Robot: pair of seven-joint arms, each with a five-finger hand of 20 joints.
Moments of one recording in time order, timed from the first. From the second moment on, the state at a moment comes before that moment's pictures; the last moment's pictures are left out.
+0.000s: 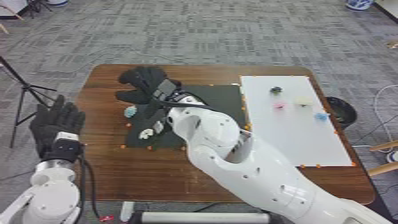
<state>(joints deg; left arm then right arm) 115.9 -45.2 -87.9 -111.7 -4.7 16.6 36.0 -58.5 -75.9 34.8 -102.8 -131.3 -4.2 17.4</state>
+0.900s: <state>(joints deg) 109.3 -43.3 -98.3 -114.1 35.9 20.0 -17.2 -66.1 -67.7 37.5 -115.9 -129.2 3.3 22.0</state>
